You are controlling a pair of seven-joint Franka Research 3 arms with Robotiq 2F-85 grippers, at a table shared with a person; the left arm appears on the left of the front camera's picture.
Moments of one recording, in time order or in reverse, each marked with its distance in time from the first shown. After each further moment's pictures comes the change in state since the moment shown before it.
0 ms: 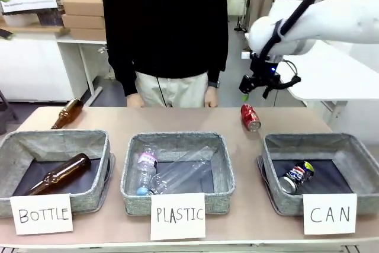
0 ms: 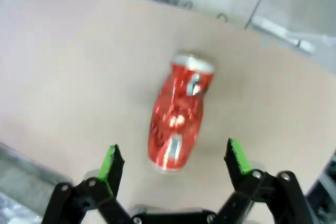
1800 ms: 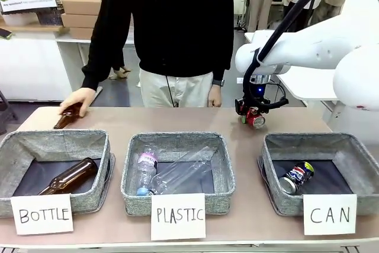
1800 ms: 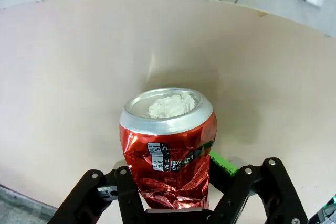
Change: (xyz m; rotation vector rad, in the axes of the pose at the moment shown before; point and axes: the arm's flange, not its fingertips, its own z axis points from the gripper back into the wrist) left arm 0.000 -0.001 0.000 0.000 0.000 -0.001; right arm 0.016 -0.007 -0.087 -0.013 0.180 -0.164
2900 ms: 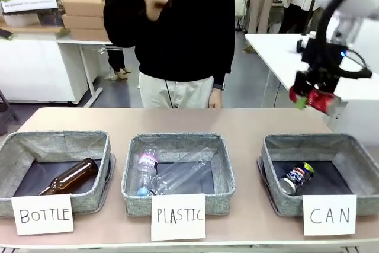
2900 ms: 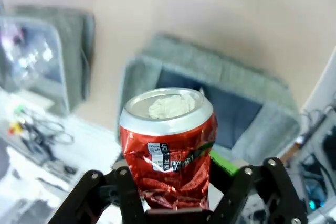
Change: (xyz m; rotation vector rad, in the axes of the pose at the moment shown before) left arm -0.001 -0.001 0.000 0.000 0.000 -0.002; right arm -0.273 -0.053 0.180 0.139 0.043 0.230
